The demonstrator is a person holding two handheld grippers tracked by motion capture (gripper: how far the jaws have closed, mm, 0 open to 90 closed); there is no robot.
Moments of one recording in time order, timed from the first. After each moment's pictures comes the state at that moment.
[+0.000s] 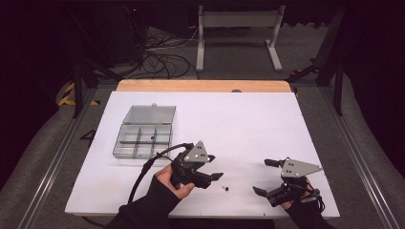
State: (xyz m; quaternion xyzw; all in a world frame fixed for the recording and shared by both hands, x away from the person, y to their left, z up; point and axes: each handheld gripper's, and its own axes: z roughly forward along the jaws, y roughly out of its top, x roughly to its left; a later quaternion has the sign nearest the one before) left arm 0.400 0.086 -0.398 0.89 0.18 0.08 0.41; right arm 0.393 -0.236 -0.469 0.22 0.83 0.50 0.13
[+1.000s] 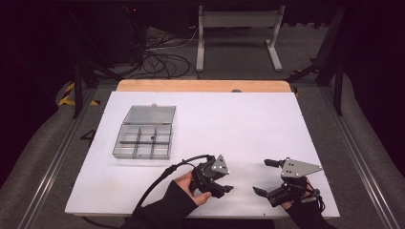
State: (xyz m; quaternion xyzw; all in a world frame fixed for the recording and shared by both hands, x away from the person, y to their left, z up) left arm 0.406 0.041 -0.449 0.93 0.16 0.03 0.33; right arm 0.393 -0.236 -0.469 0.21 0.83 0.50 0.13
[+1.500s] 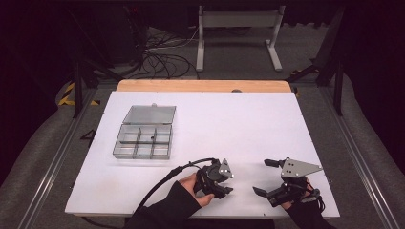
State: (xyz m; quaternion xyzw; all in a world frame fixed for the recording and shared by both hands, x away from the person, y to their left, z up) left arm 0.409 0.029 -0.468 0.94 0.16 0.04 0.29; right arm 0.394 -0.236 -0.469 0.21 0.83 0.50 0.13
